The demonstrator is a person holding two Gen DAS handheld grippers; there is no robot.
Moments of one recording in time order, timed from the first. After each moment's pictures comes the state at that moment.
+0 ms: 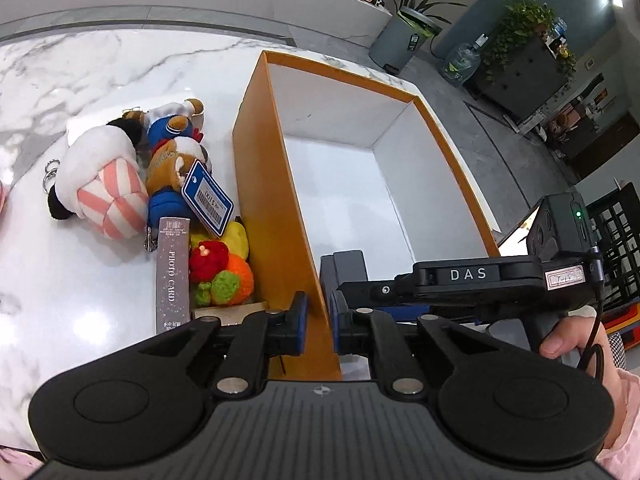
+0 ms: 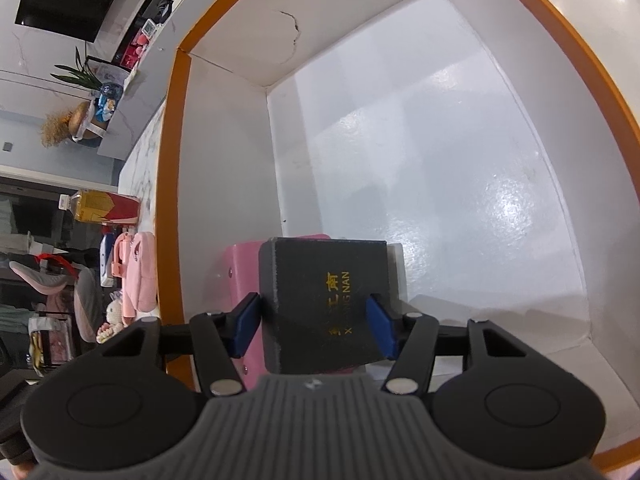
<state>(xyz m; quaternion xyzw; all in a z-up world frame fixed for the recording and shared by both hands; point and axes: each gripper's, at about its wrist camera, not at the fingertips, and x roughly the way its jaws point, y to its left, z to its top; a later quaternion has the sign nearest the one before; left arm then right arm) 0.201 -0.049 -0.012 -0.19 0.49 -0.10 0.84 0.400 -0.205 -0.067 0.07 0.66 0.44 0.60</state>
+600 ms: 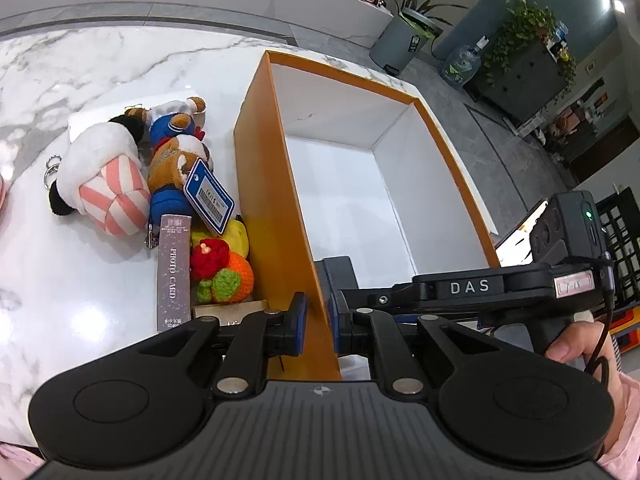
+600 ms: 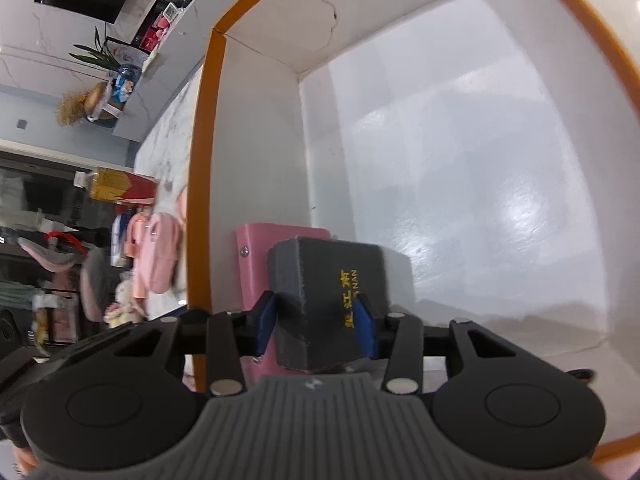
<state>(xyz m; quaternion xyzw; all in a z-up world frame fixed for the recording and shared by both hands) 0.198 -0.046 -0.011 -0.19 0.49 -0.10 0.84 0.390 -0.194 -0.055 0.04 0.65 0.47 0.59</state>
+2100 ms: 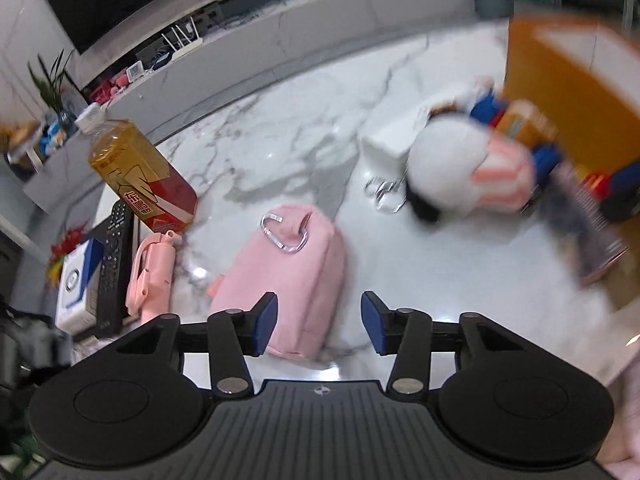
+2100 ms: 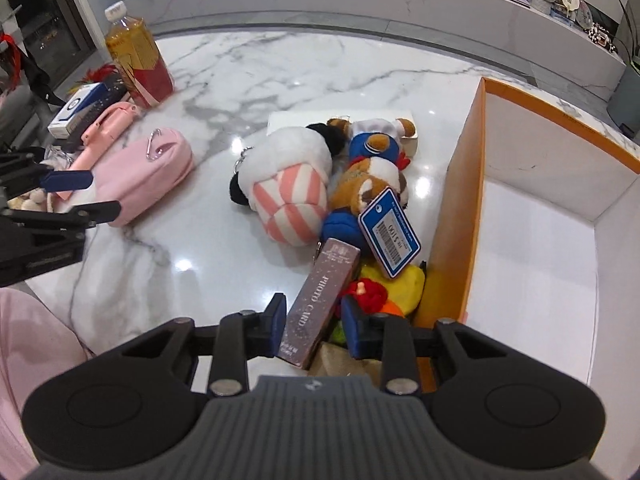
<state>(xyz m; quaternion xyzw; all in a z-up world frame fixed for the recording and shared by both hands) 0.175 0.111 -0.047 0.15 0.48 0.09 0.86 0.234 -0.053 -0.008 -0.28 0.43 0.53 0.67</state>
